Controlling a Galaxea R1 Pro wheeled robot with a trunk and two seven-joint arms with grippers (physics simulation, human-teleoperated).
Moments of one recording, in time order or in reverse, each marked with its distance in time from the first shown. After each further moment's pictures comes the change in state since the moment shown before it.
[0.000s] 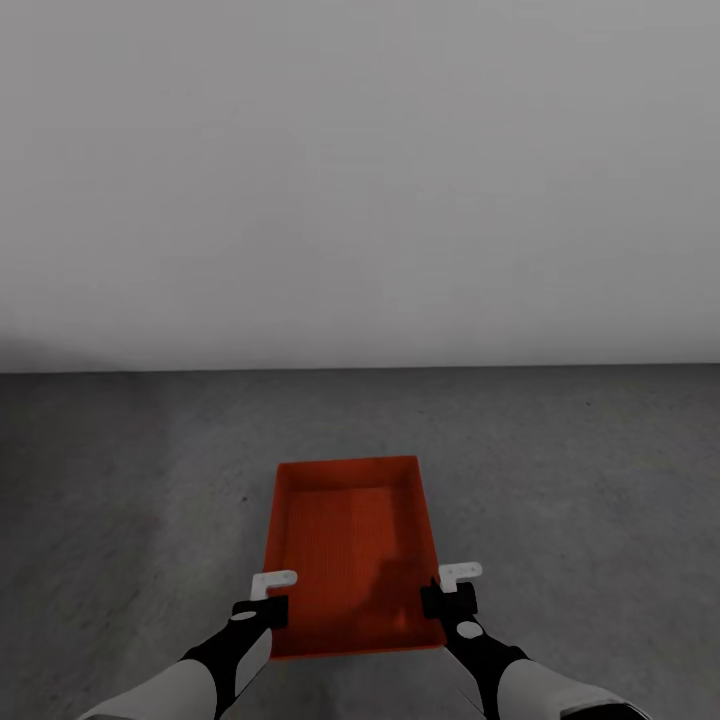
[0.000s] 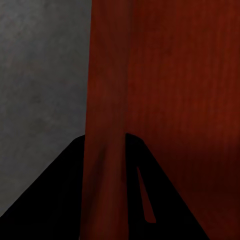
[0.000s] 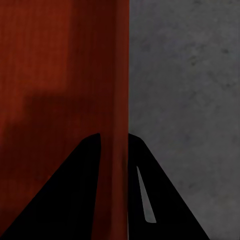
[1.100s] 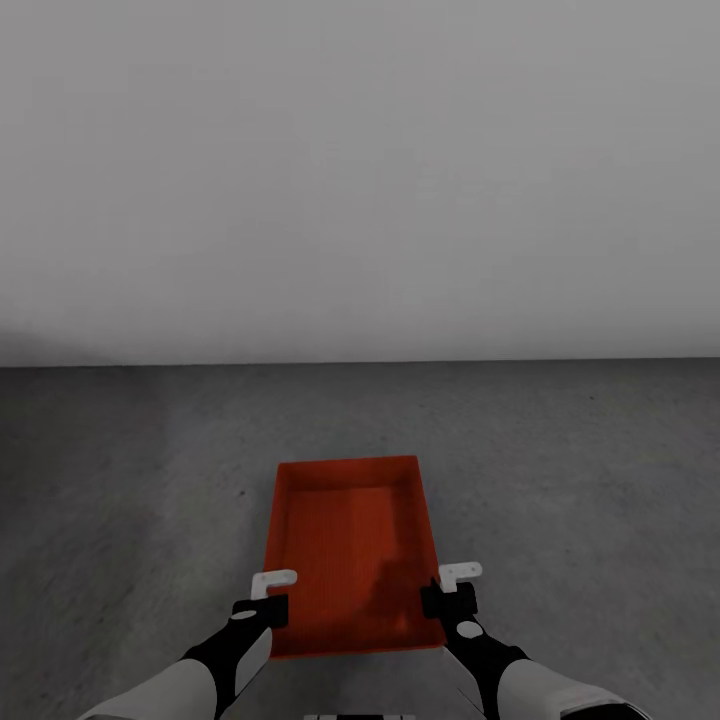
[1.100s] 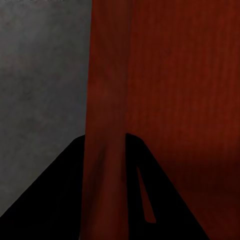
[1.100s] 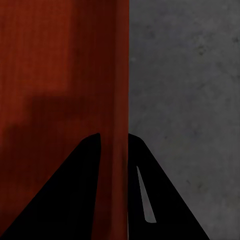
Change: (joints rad) left arm 0.000 0.000 0.001 -0.005 -0.004 0.005 0.001; right arm 0.000 0.000 -0.002 0.000 -0.001 0.000 0.001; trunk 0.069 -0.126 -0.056
